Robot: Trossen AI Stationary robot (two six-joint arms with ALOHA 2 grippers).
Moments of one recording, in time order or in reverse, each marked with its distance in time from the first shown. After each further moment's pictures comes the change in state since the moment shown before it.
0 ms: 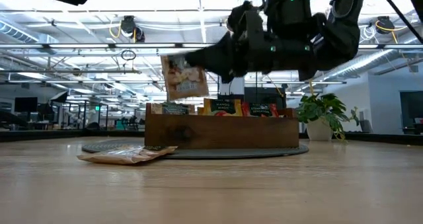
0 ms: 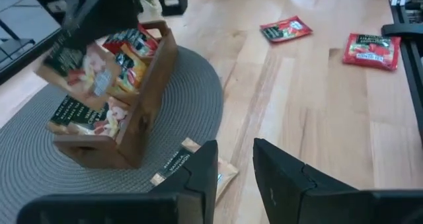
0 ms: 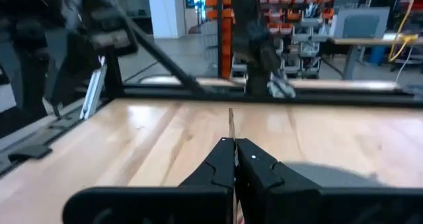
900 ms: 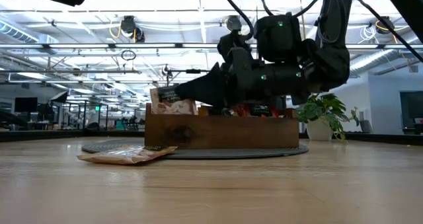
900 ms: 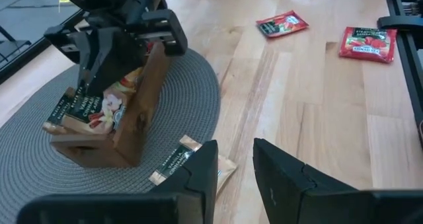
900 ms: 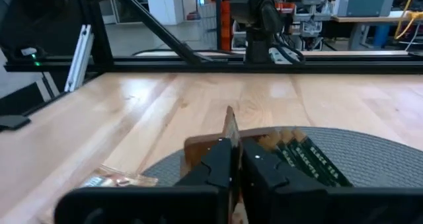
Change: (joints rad) left arm -0.001 0.000 -0.001 0.001 0.015 0.019; right arm -0.001 0.190 0.054 0.088 -0.004 0.011
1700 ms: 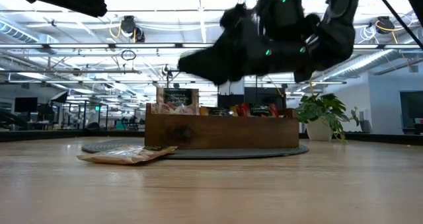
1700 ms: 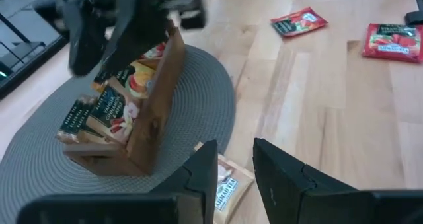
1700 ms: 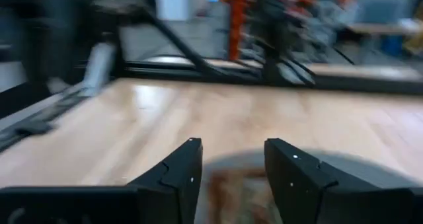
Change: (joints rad) left arm 0.045 0.001 0.000 0.000 0.005 0.046; right arm 0.034 -0.150 -0.001 -0.154 -0.028 -0.057
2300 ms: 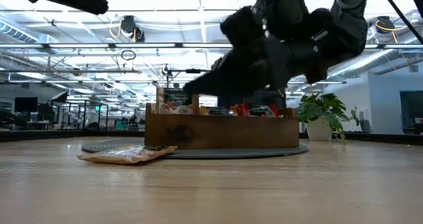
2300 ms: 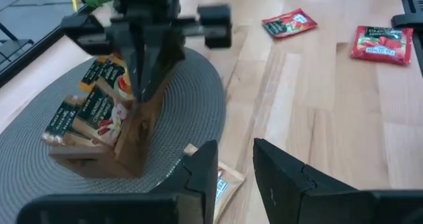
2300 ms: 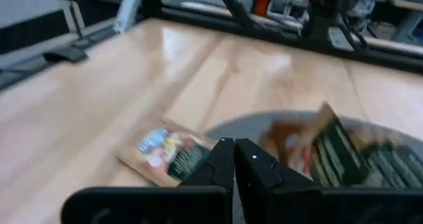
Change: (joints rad) left arm 0.009 0.000 0.000 0.046 0.021 0.030; right arm 0.083 -0.001 0.000 -0.182 0.038 -0.125
